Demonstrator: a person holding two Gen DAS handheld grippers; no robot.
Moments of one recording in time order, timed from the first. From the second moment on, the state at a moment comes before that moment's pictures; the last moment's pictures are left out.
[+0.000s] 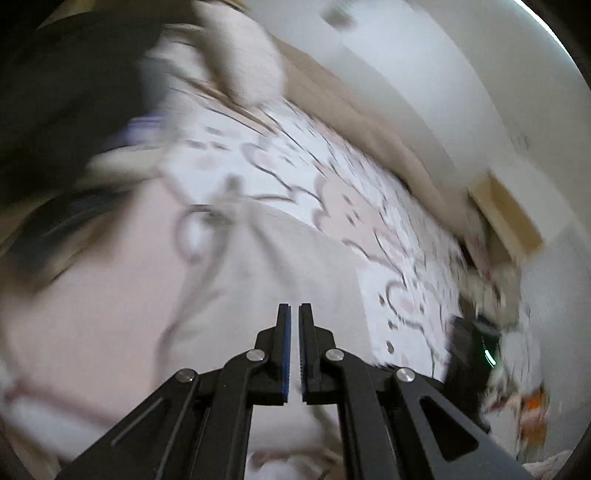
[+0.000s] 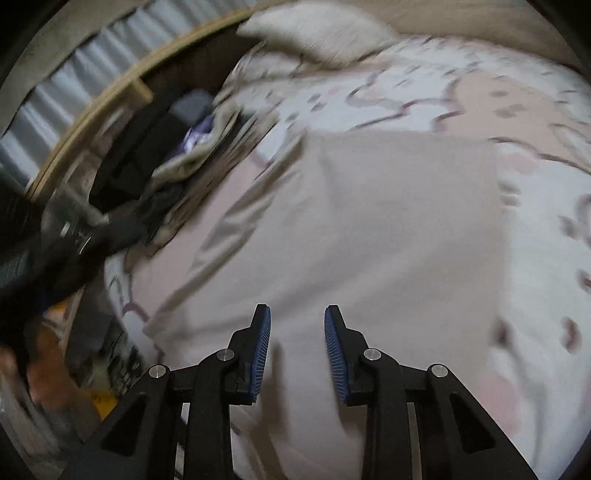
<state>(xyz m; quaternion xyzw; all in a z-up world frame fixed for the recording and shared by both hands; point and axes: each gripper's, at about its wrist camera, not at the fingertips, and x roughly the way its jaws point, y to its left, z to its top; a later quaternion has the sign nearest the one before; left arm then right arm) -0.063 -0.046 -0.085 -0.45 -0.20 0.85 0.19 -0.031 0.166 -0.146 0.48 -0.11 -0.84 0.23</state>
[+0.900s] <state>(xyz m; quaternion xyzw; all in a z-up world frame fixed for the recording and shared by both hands) -0.224 0.028 -0.124 -0.51 0.10 0.84 0.16 -0.170 0.205 -0.122 0.48 0.03 -0.86 0.18</state>
